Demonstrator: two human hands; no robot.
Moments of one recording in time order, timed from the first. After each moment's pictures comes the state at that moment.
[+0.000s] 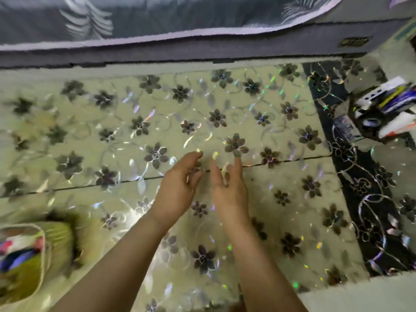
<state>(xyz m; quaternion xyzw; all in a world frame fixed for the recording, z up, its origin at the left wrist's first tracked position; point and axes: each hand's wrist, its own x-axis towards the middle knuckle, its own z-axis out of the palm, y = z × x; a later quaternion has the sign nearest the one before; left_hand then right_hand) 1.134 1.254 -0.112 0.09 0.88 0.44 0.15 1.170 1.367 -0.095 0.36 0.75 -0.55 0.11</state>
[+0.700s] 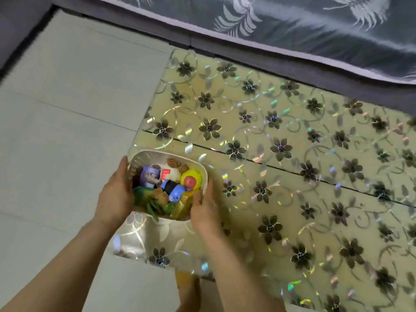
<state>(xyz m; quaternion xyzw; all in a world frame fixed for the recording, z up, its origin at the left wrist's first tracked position) 1.263 0.823 -0.117 -0.28 0.91 0.26 0.15 1.249 1.005 -0.114 0.16 0.83 -0.44 0.32</state>
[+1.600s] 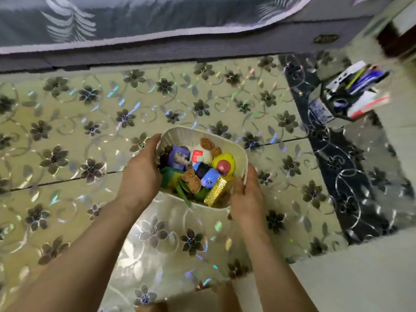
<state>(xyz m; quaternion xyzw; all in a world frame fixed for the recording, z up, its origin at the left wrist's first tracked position) 1.155 1.209 -0.092 0.02 0.95 0.29 0.12 1.250 1.385 -0.085 0.38 0.79 -0.47 0.06</state>
